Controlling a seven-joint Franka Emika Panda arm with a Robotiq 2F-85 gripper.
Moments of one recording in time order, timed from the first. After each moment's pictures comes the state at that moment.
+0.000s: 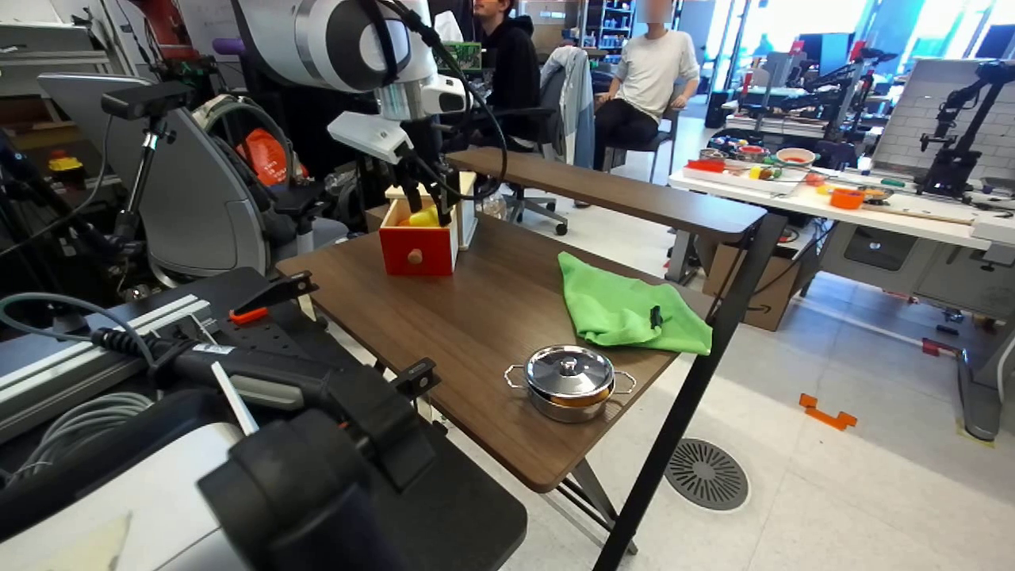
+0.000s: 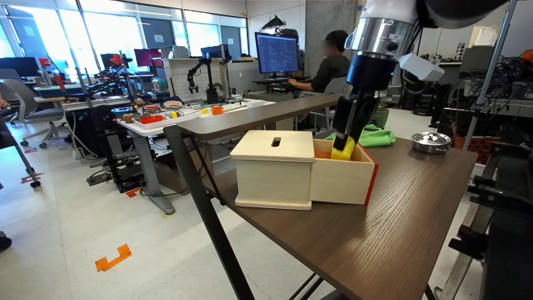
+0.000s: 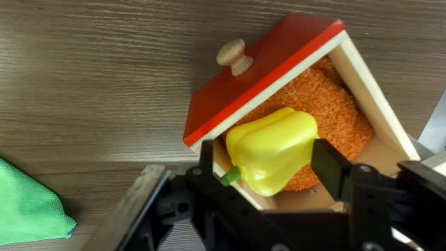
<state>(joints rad) 0.15 0.48 0.10 -2.22 -0.03 2.90 0.16</state>
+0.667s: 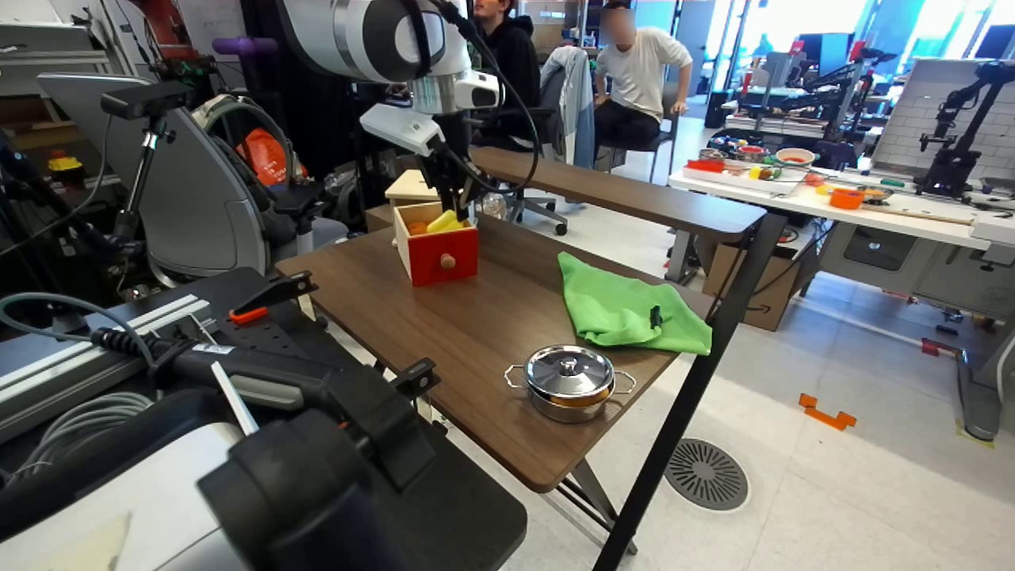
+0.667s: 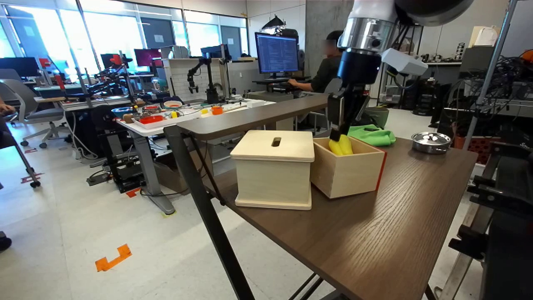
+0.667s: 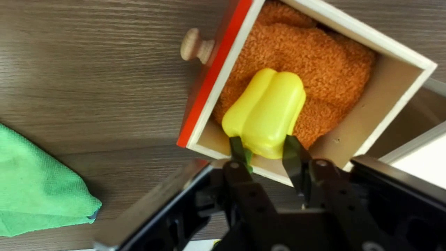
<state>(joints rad) 0.10 0.52 0.11 -2.11 0.00 2.81 0.12</state>
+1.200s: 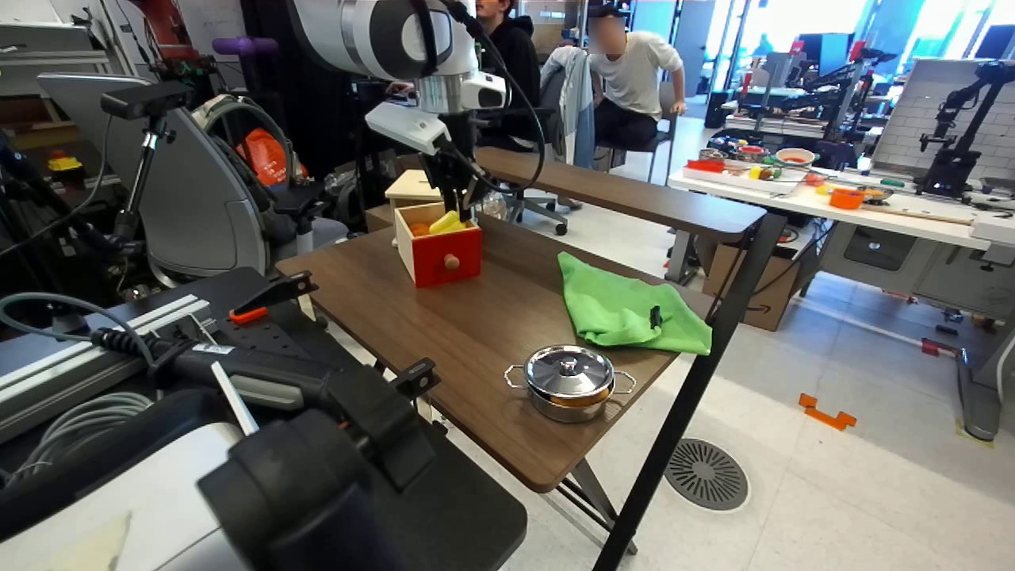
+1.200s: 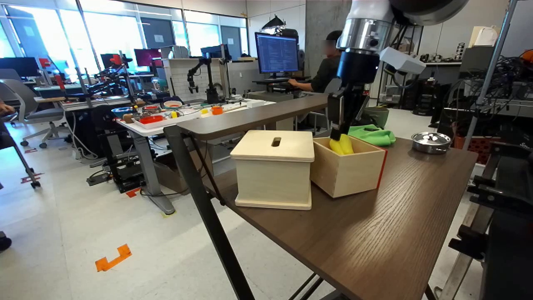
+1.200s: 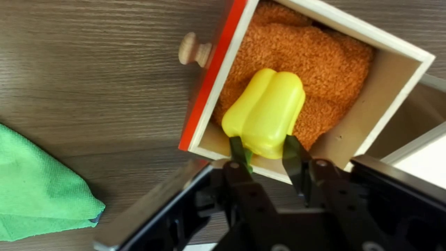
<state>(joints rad) 0.08 0.53 0.11 -2.09 0.03 2.77 0.09</state>
